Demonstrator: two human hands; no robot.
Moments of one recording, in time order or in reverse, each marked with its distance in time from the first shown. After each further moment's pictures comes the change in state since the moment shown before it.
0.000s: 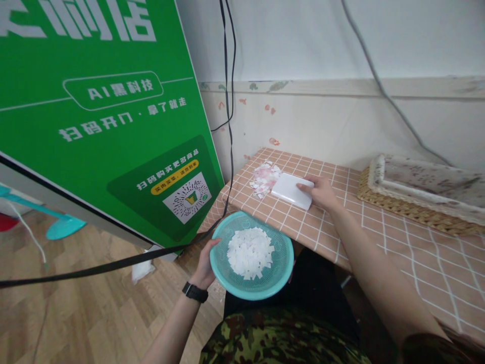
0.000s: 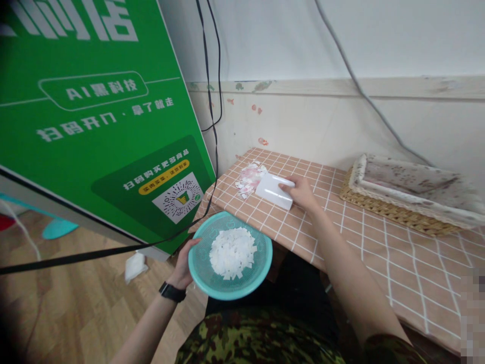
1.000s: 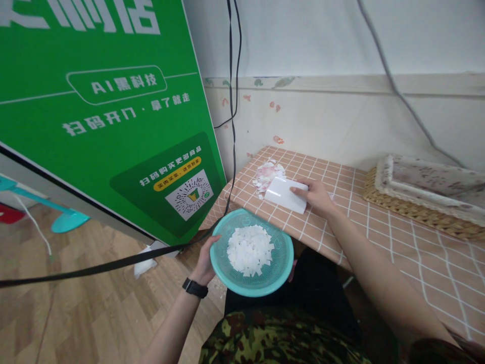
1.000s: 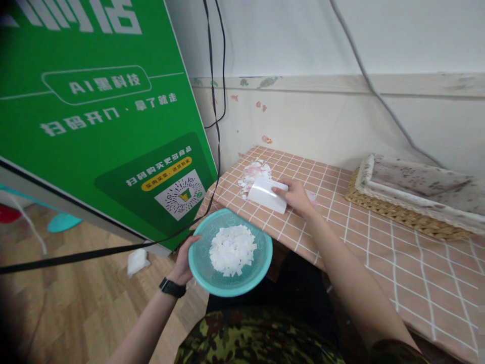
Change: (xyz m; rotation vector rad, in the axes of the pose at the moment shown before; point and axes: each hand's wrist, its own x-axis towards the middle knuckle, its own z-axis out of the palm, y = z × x) left_hand 0.003 0.003 -0.007 -0.032 0.057 0.023; right_hand -0.011 0.000 0.028 0.190 -0.143 0.070
